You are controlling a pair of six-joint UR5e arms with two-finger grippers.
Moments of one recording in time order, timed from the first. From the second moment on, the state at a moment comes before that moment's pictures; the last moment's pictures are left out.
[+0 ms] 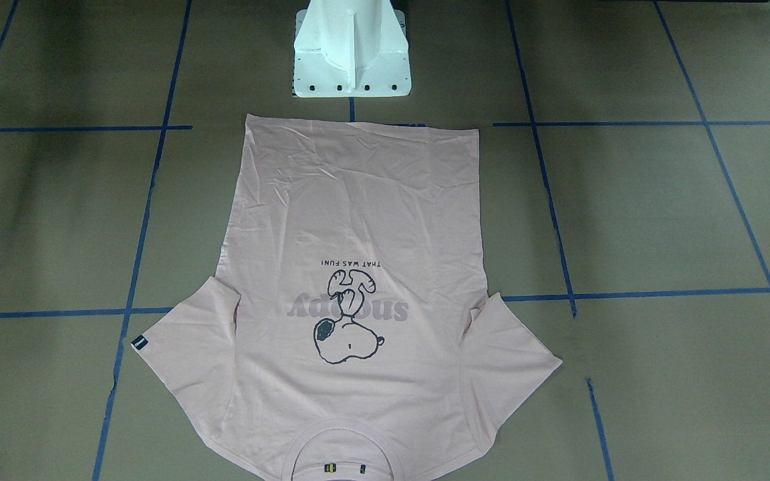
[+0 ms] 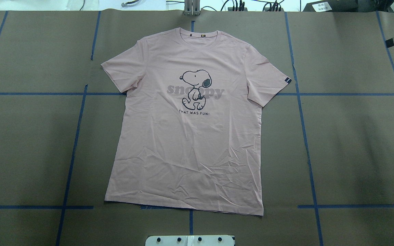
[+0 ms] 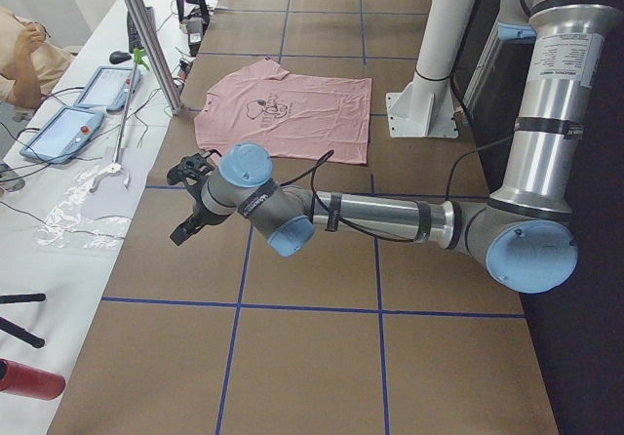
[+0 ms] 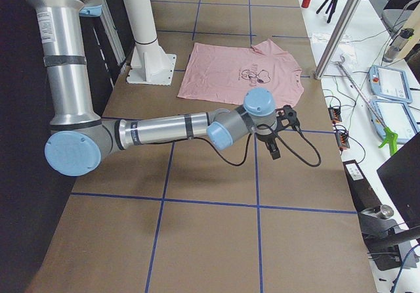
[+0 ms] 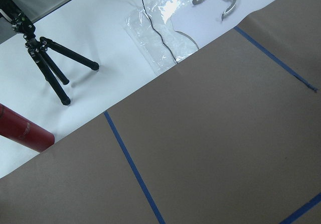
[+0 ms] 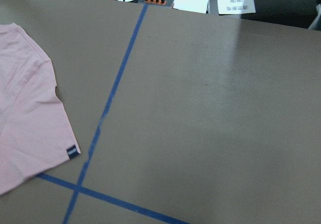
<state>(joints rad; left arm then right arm) -1.53 -1.70 -1.53 -2.34 -2.27 0.00 1.35 -1.35 1.63 -1.11 2.35 0.46</state>
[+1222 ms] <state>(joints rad) -1.50 -1.69 -1.53 -2.35 -2.27 -0.03 0.88 -1.13 1.35 -0.91 1.86 0.97</state>
